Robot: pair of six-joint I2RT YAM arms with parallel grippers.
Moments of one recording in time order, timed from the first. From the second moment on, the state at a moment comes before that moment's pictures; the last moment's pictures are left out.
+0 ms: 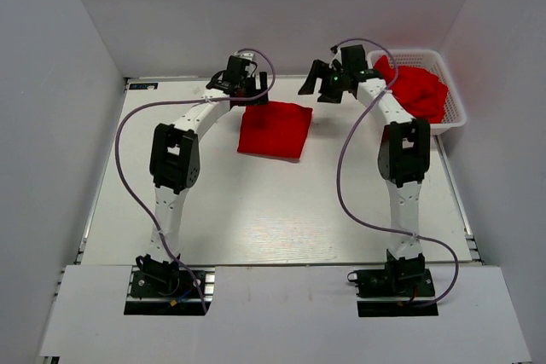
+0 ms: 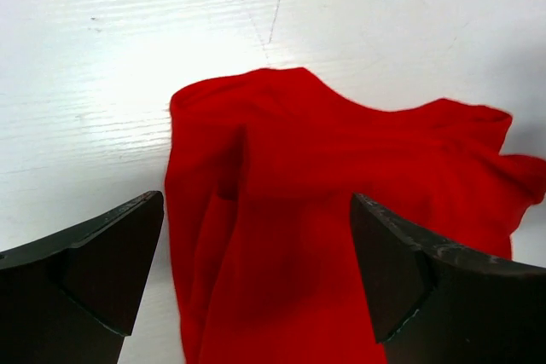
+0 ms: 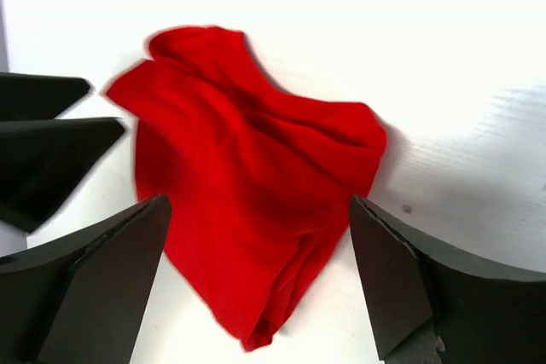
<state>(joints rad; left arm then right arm) -0.37 2.31 2.04 -0.44 -0.01 -0.30 0.24 2.32 2.08 -0.51 -0.48 0.44</state>
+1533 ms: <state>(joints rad) -0.37 2.41 2.12 -0.49 -0.14 -0.24 0.31 2.19 1.95 -0.46 -0.59 0.31</state>
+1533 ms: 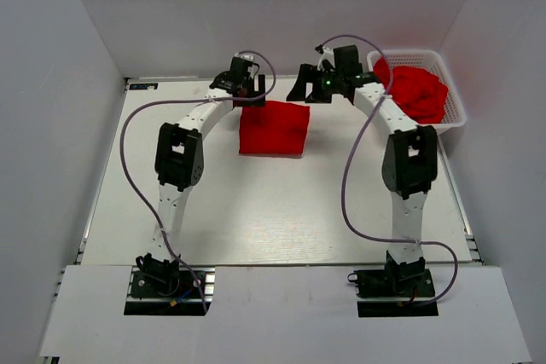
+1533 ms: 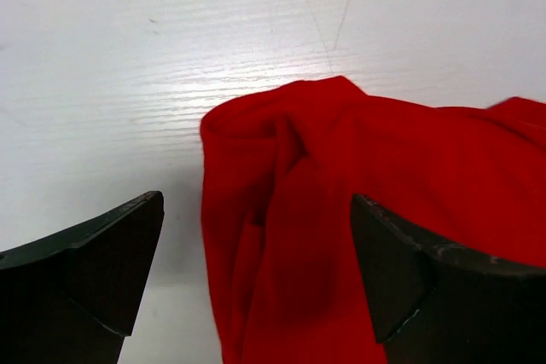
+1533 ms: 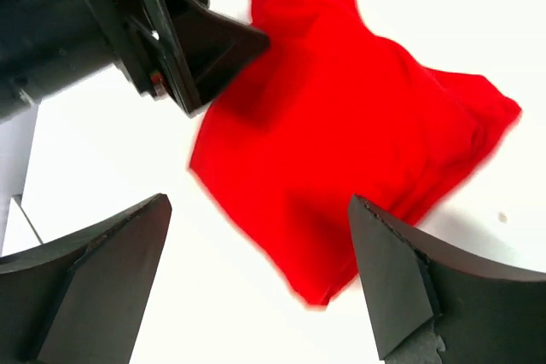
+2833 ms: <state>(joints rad) -0.36 2.32 1.83 -0.38 -0.01 -0.23 0.31 1.50 1.44 -0.53 -0.09 0.30</state>
